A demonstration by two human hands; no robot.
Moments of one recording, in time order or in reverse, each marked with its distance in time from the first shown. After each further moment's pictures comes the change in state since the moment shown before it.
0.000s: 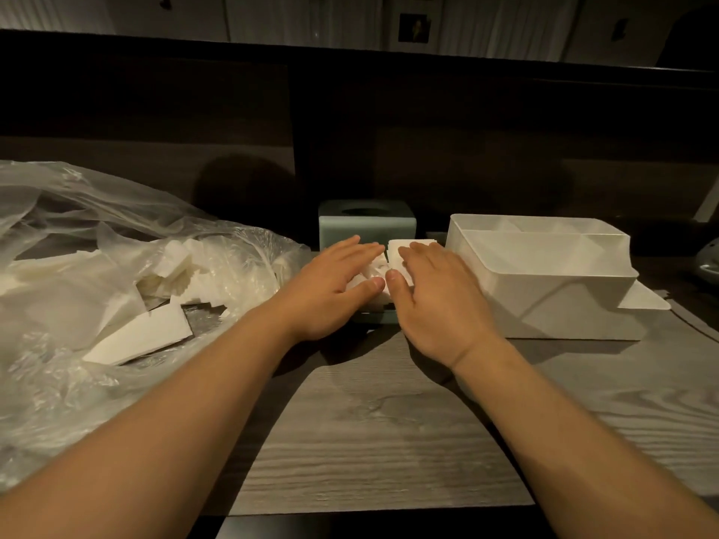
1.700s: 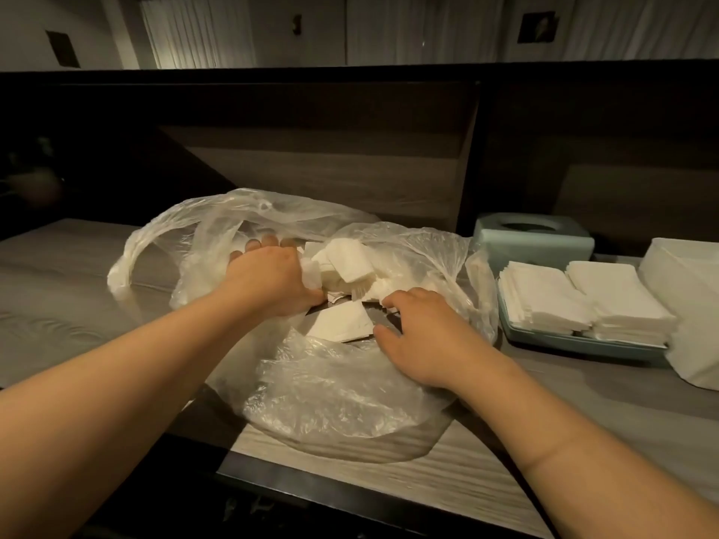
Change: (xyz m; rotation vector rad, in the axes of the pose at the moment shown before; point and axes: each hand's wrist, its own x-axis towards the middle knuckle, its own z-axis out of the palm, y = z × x) left_hand -0.131 -0.139 -0.152 0.662 0.048 -0.810; right_hand 0.021 -0.181 0.076 0.167 -0.382 -0.238
